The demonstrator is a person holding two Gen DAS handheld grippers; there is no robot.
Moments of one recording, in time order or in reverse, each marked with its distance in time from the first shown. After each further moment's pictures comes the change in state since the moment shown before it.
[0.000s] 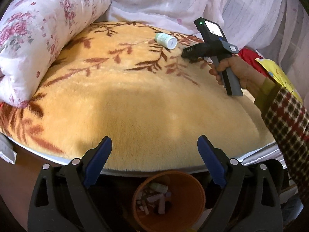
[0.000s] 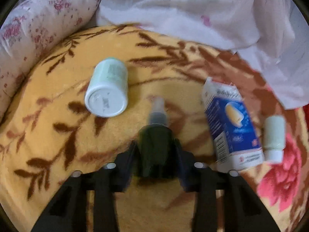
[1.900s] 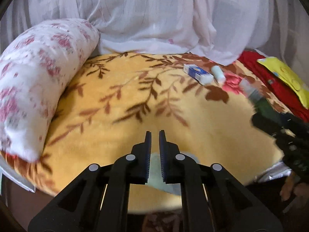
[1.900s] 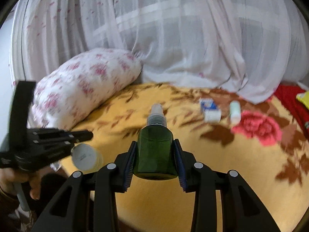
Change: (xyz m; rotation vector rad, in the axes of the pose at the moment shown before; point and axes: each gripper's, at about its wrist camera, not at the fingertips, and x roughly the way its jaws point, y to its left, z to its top) left arm -0.004 -0.058 0.058 0.144 -0.110 0.124; right arm -0.239 0.016 -0.207 0.025 -0.441 0.213
